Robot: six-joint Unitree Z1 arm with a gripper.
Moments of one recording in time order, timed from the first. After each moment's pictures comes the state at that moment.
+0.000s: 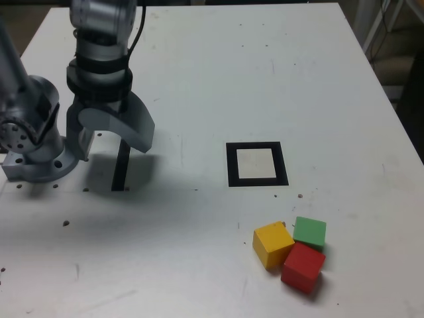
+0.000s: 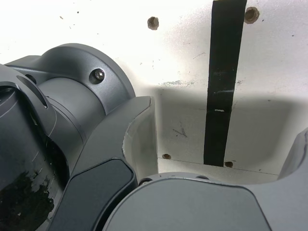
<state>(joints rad) -0.06 1.51 -0.72 1.04 -0.01 -0.04</state>
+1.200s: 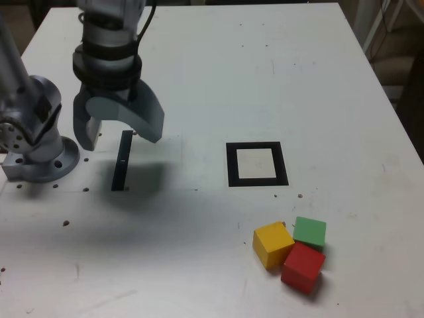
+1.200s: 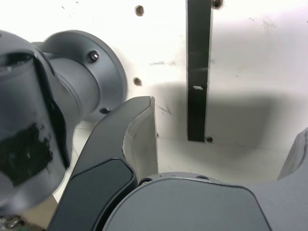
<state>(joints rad) -0.16 1.52 -0.89 1.19 0.00 -0.15</state>
